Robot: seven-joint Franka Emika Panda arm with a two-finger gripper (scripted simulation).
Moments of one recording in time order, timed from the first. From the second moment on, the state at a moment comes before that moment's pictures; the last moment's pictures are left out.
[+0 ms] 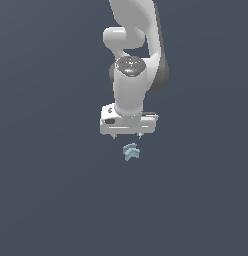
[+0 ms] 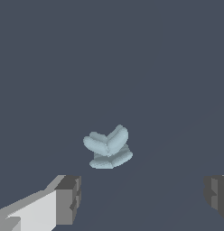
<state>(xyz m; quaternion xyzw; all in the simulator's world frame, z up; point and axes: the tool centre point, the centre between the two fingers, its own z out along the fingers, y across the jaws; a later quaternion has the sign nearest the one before) 0.004 0.012 0.176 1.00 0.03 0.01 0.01</state>
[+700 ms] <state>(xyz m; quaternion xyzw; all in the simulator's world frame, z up) 0.014 0.024 0.185 1.00 0.03 0.02 0.01</state>
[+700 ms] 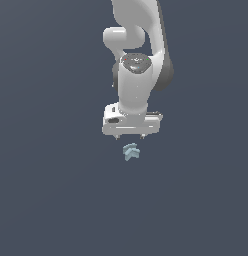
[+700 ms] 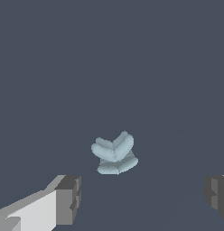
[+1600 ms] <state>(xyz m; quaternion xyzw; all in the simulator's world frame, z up) 0.011 0.027 0.170 1.00 -0.08 0.01 0.00</state>
